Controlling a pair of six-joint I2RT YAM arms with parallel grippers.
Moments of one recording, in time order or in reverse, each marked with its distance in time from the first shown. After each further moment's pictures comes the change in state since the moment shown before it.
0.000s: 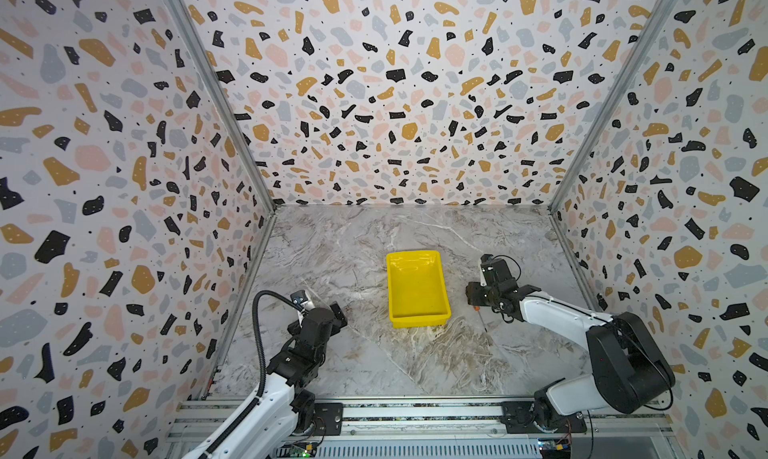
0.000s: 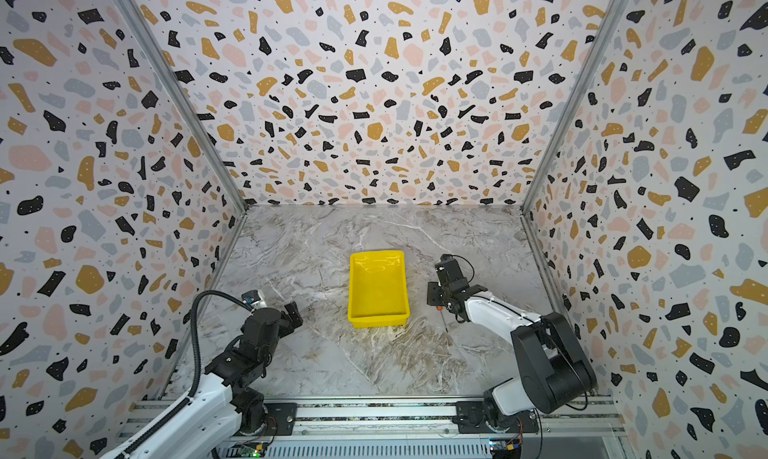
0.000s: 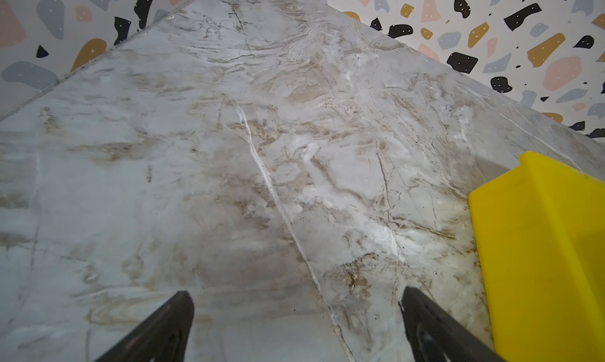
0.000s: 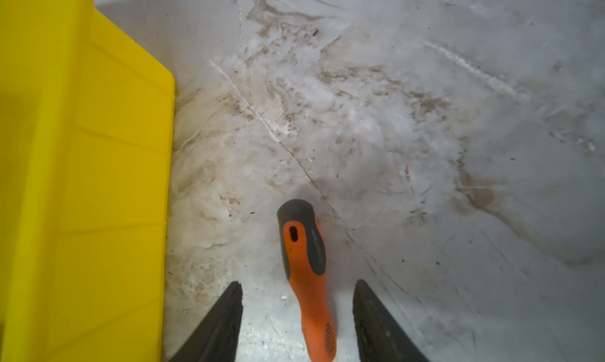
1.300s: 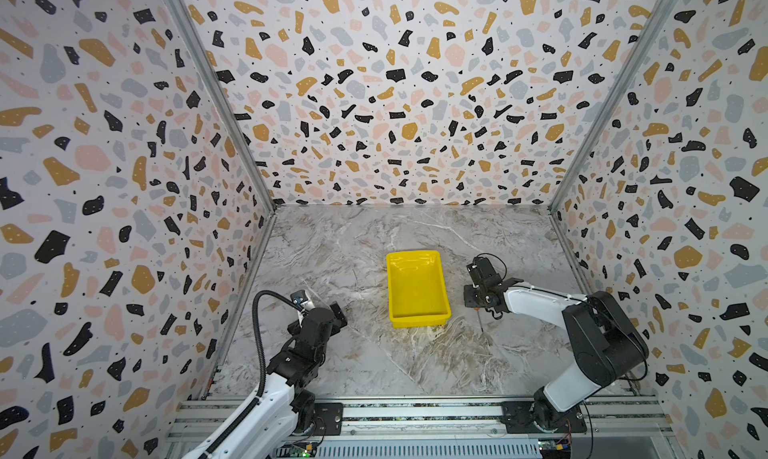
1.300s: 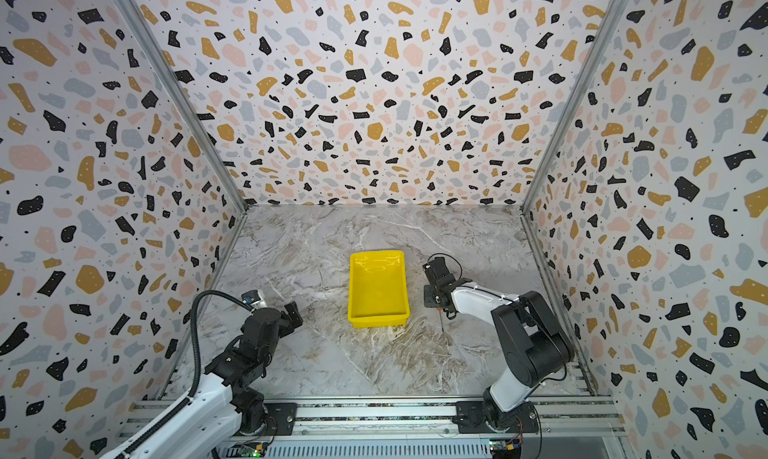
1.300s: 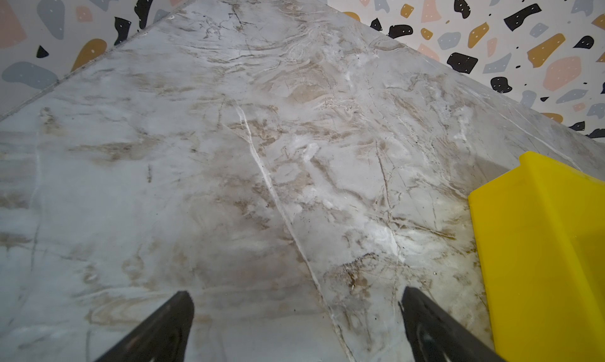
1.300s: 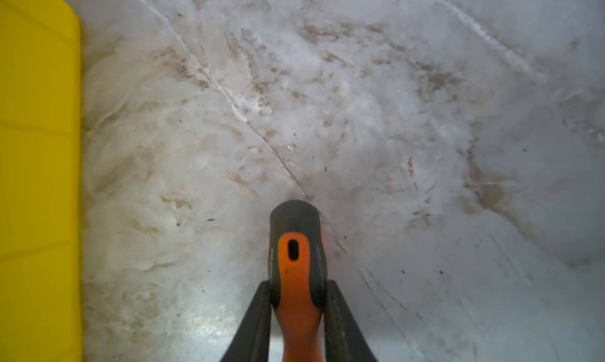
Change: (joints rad) left arm 0.000 0.000 0.000 0.000 0.000 0.000; right arm 0.048 0.139 0.083 -0.096 0.142 0.009
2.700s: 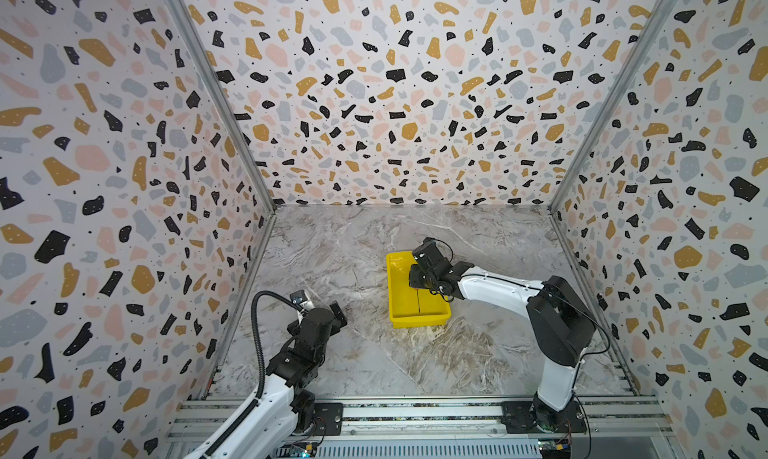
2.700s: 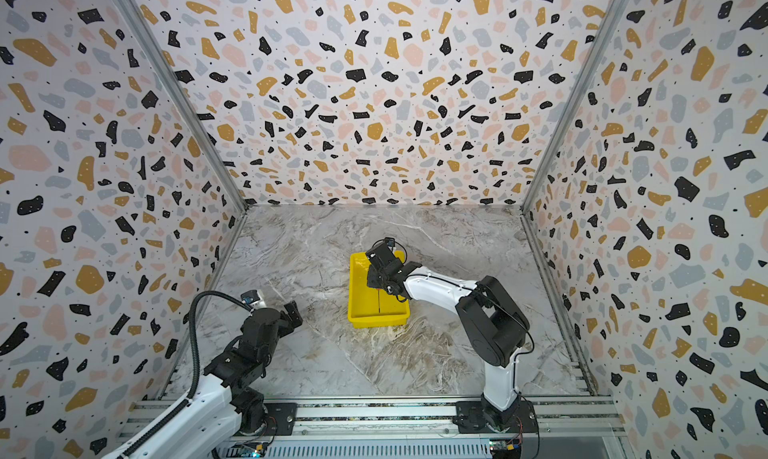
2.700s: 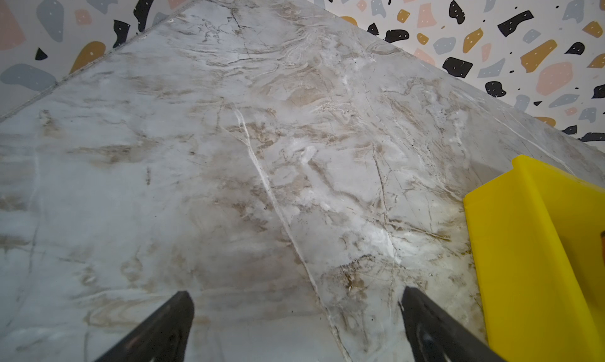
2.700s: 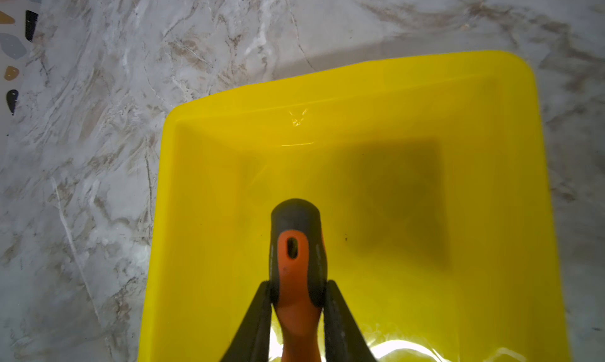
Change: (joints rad) left arm 0.000 -0.013 0.000 0.000 0.002 0.000; right arm 0.294 0.279 0.465 0.021 -0.075 0.335
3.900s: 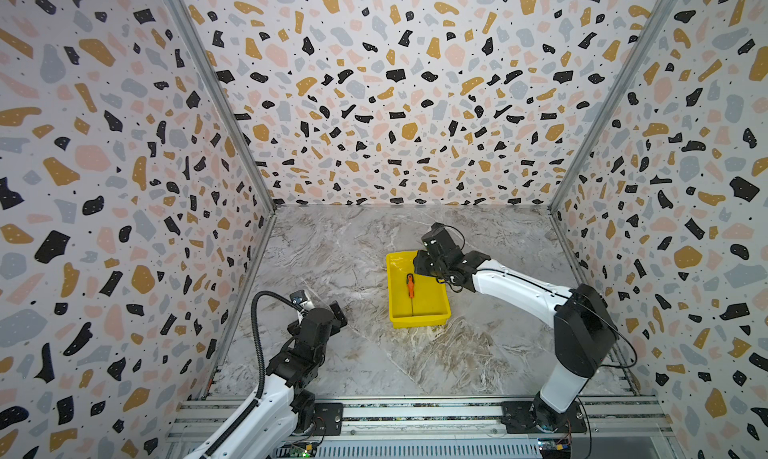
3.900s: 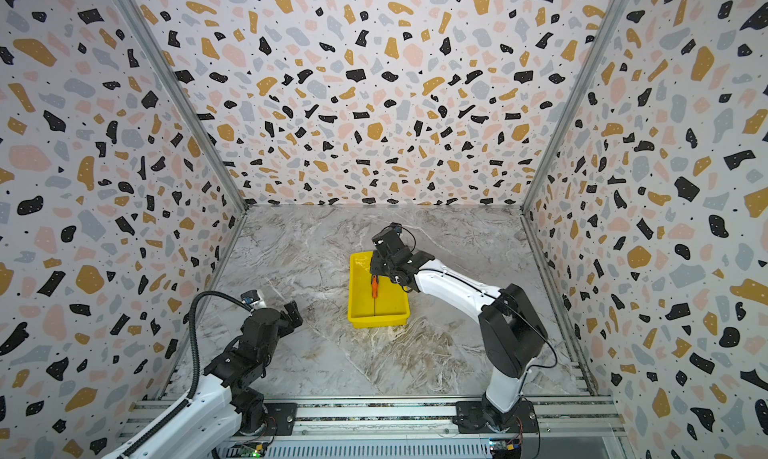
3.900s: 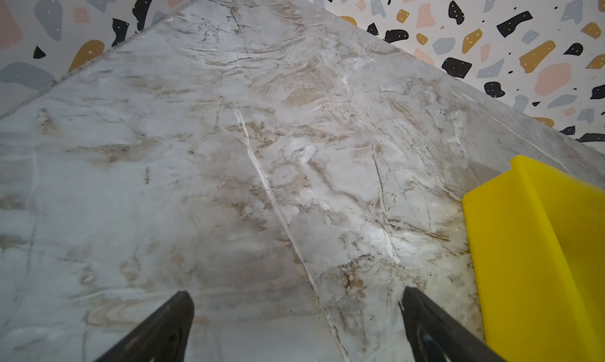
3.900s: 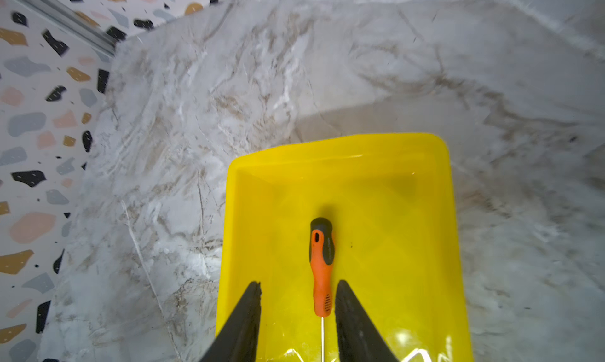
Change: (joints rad) left arm 0.000 0.000 0.000 0.000 0.002 -0.009; right arm -0.062 -0.200 0.014 -0.085 -0.001 -0.029
